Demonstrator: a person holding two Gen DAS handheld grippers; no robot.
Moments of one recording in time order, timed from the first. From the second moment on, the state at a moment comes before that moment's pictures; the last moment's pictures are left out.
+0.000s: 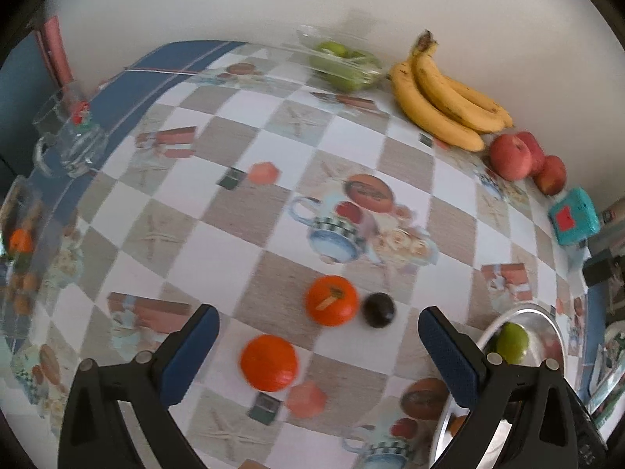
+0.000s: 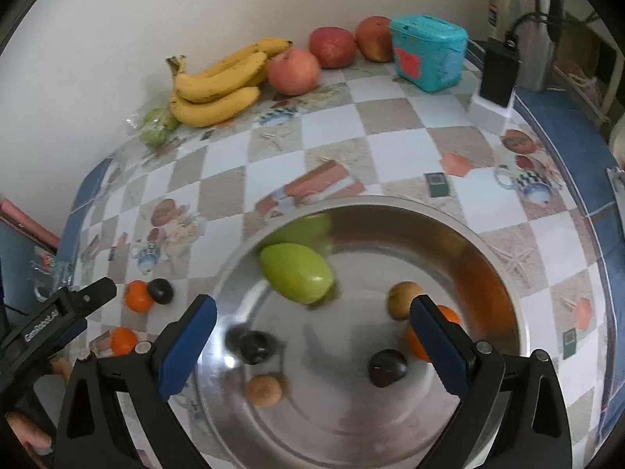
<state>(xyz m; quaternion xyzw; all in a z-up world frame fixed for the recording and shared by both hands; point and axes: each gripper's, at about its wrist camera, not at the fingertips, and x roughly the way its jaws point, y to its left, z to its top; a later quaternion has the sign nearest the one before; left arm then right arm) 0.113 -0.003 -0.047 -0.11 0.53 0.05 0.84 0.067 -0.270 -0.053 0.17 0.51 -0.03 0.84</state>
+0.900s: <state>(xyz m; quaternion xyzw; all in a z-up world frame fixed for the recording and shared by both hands) 0.103 0.081 -0.054 -0.17 0.52 0.10 0.83 0.080 -0.156 -0.048 0.13 0.52 0.09 0.84</state>
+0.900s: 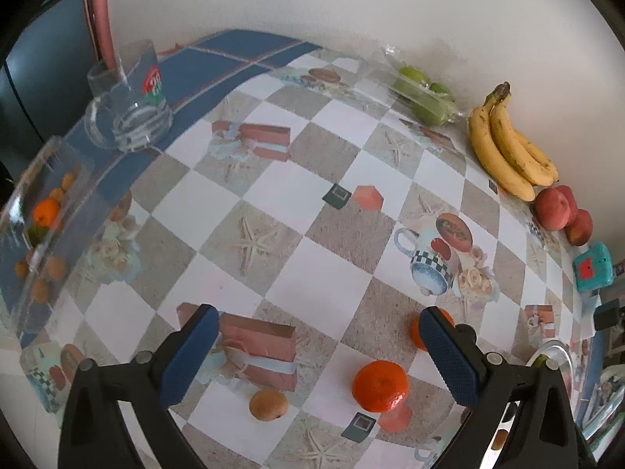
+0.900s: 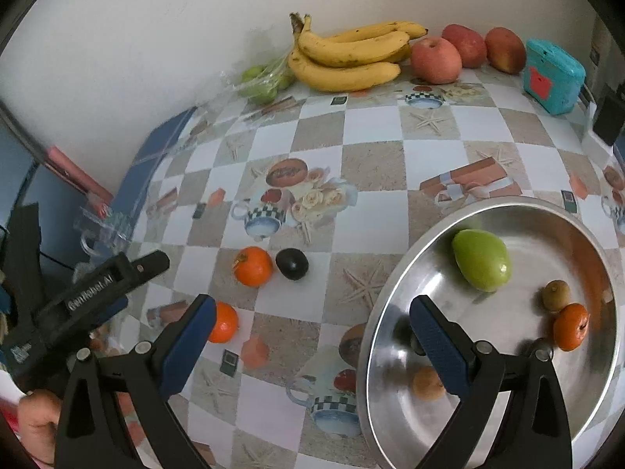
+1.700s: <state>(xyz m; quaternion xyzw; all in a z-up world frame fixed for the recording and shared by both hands) 0.107 0.038 -0.091 -0.17 0.61 0.01 0.78 0.080 -0.164 -0.055 0.11 0.53 0.05 0.84</state>
